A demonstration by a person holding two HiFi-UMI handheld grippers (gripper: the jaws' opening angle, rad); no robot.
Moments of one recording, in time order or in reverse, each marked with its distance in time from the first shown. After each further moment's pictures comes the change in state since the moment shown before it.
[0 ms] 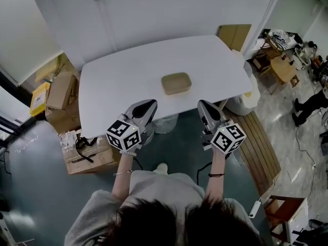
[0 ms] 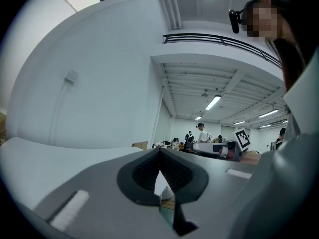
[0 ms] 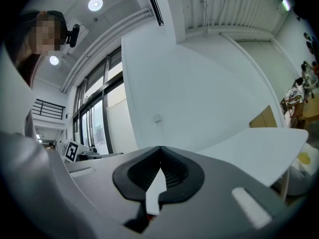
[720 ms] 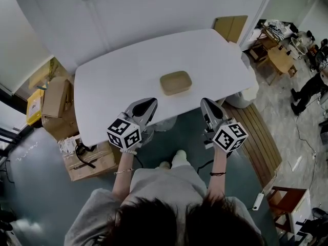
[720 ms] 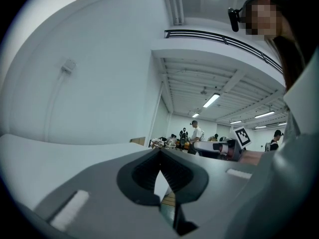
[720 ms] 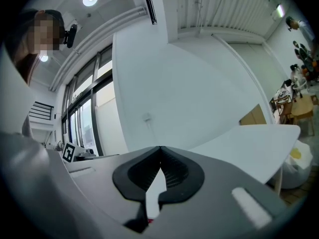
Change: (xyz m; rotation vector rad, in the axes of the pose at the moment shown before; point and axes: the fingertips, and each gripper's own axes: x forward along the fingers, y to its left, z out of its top) left arm 0.028 0.032 -0.010 -0.012 0.049 -0.050; right arm 0.018 -0.032 -0.005 0.029 -0.006 -0.109
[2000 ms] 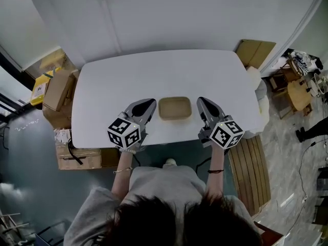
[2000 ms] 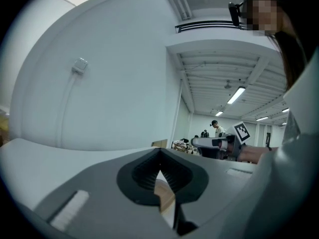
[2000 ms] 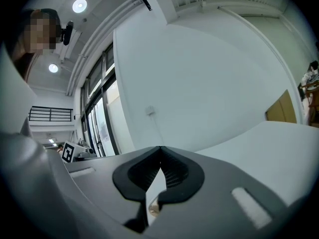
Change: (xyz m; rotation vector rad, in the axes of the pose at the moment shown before) left arm 0.102 0.082 0.011 -0.014 -0.013 0.262; right arm 0.142 -0.104 0.030 0.015 0.142 0.235
